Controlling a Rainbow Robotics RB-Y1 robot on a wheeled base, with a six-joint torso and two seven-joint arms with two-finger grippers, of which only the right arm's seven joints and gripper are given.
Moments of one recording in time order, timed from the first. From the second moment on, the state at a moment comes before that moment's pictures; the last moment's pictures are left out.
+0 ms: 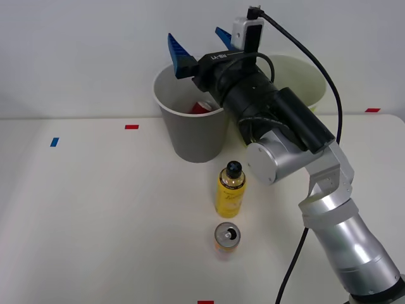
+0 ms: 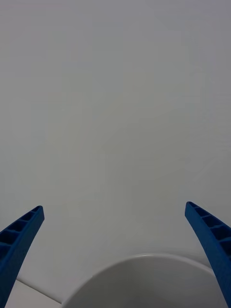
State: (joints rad) arm -0.50 -0.16 0.31 -1.71 -0.40 0.19 1.50
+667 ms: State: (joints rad) arm -0.50 -0.17 0.31 -1.72 -0.42 0.17 1.48
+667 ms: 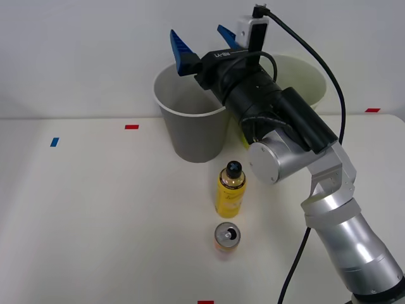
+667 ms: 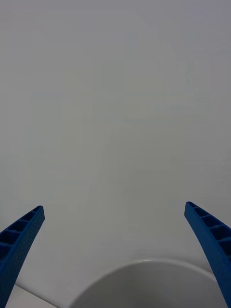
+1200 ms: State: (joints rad) arm -0.50 -0.18 0.31 -1.74 -0.43 0.16 1.46
